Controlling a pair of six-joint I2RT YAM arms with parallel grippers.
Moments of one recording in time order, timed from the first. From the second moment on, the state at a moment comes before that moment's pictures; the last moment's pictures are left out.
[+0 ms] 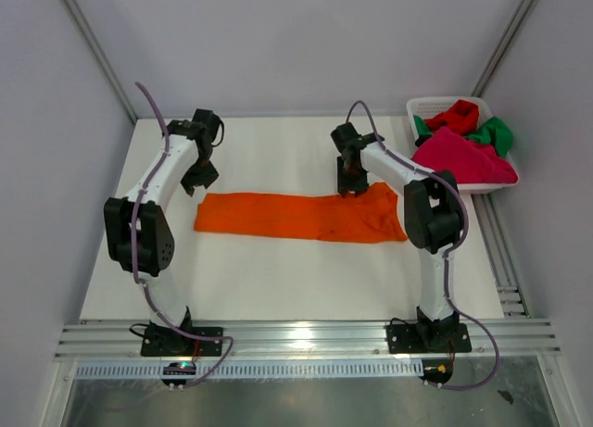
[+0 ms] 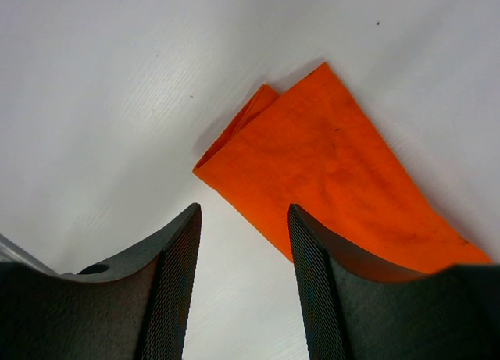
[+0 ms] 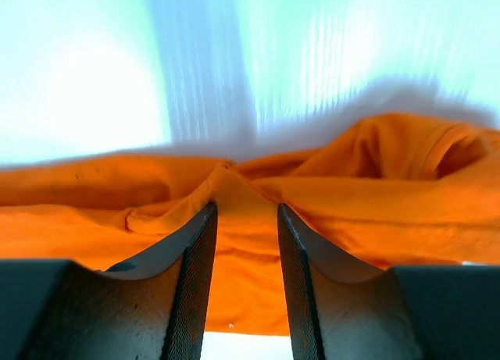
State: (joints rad) left arm -0.20 1.86 1.68 -1.19 -0.44 -0.83; right arm 0.42 2.08 1.65 -0.85 0.17 0.42
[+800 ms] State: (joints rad) left arm -0.20 1.84 1.68 -1.19 -0.43 -0.81; right arm 0.41 1.85 1.52 -0.91 0.22 0.44
